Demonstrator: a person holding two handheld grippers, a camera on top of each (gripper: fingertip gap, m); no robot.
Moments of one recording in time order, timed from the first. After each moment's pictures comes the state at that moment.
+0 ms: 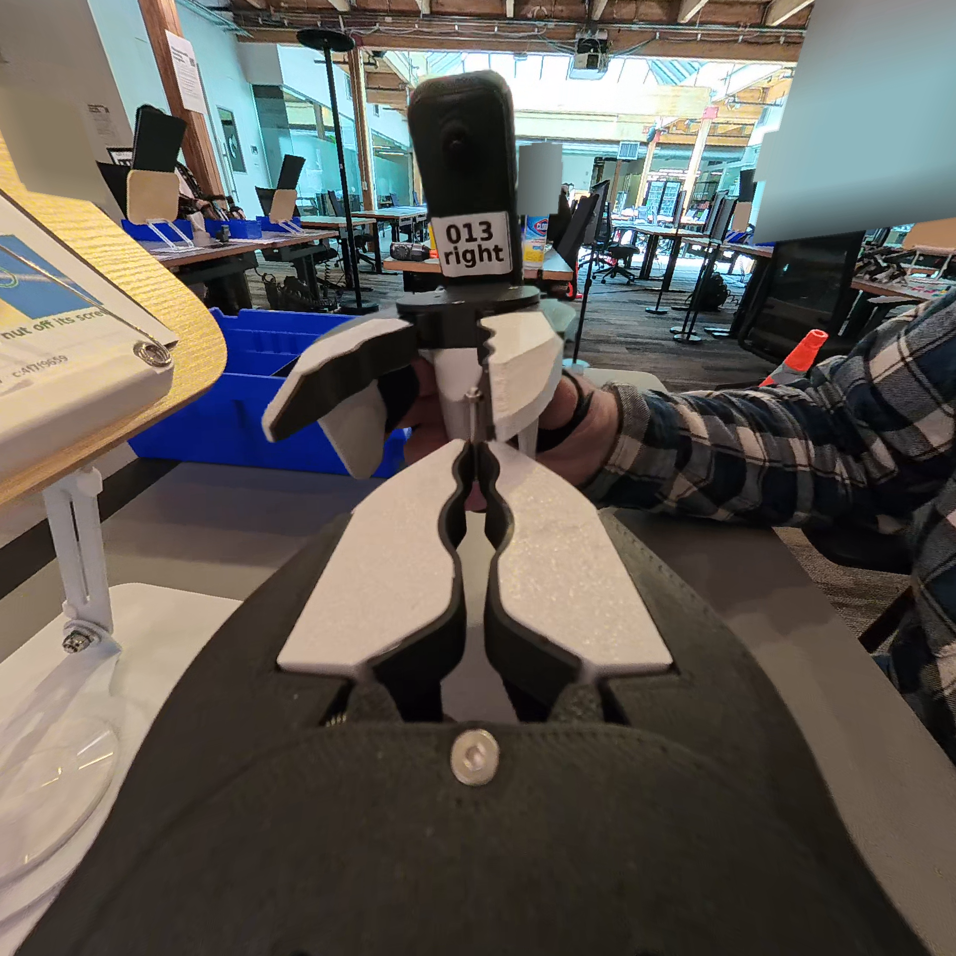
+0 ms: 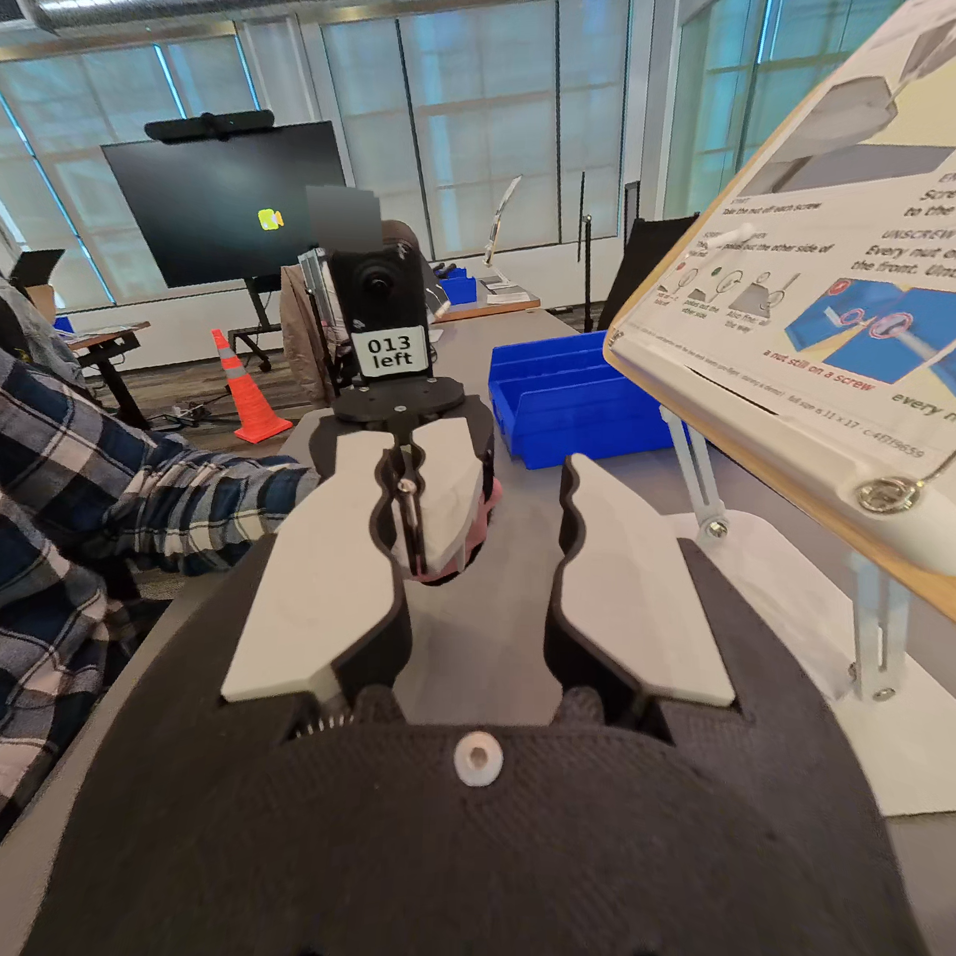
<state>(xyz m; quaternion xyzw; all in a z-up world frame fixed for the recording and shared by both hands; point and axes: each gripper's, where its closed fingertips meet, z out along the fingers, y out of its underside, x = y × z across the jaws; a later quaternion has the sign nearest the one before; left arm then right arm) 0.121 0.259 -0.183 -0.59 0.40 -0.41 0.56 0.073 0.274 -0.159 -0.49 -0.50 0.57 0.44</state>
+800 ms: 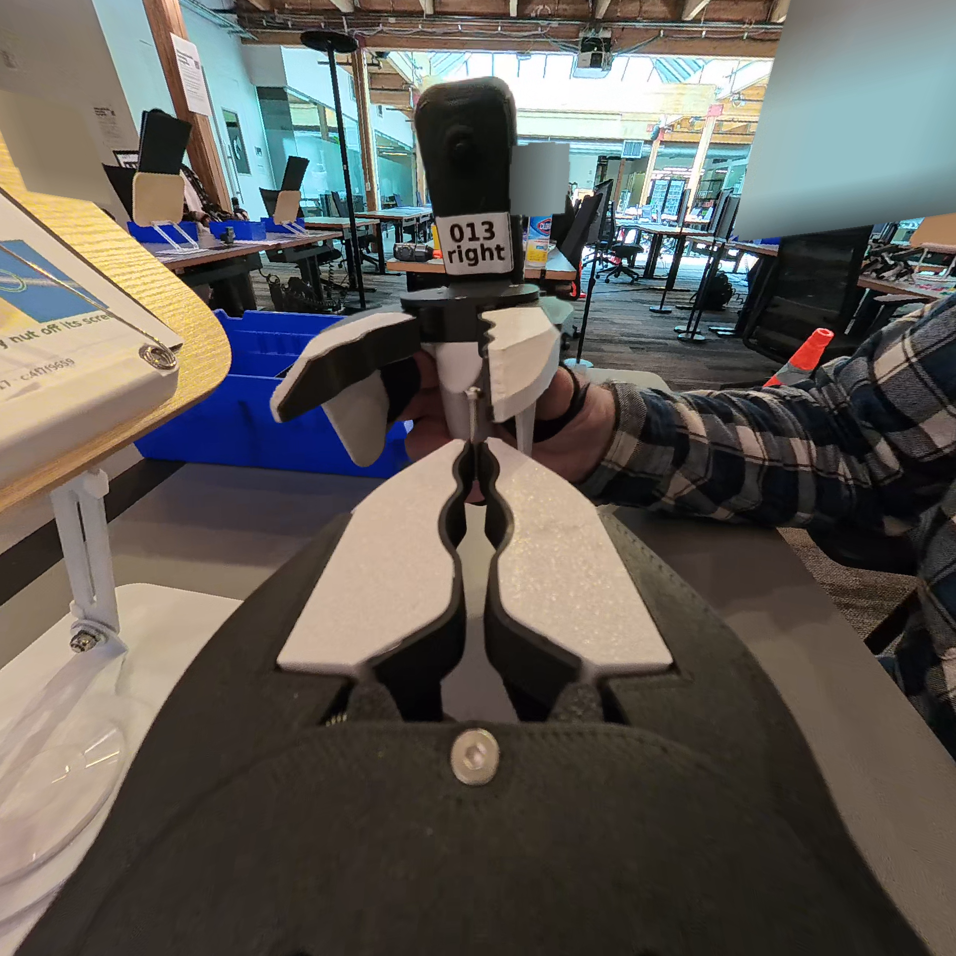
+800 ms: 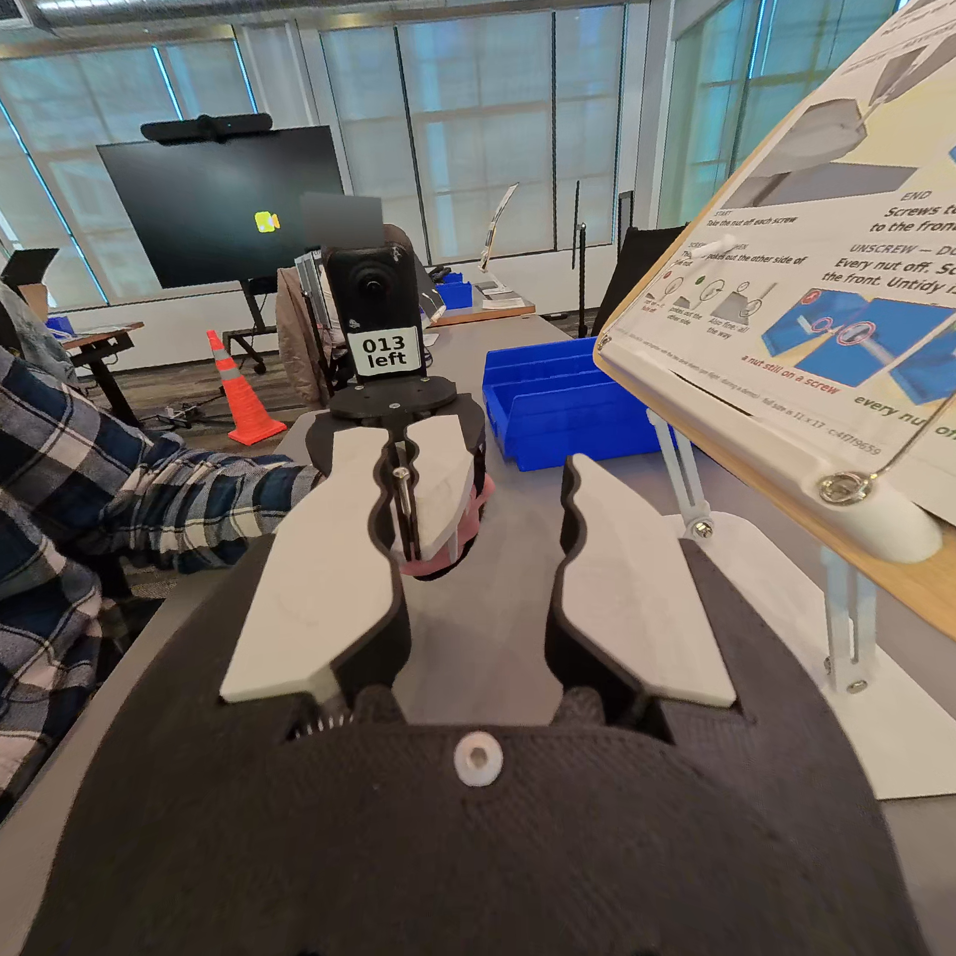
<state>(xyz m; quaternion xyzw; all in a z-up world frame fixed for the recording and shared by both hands) 0.121 0.260 -0.183 -0.59 0.40 -0.41 0.56 0.081 0.278 -0.157 -0.48 -0.50 0.57 0.44</state>
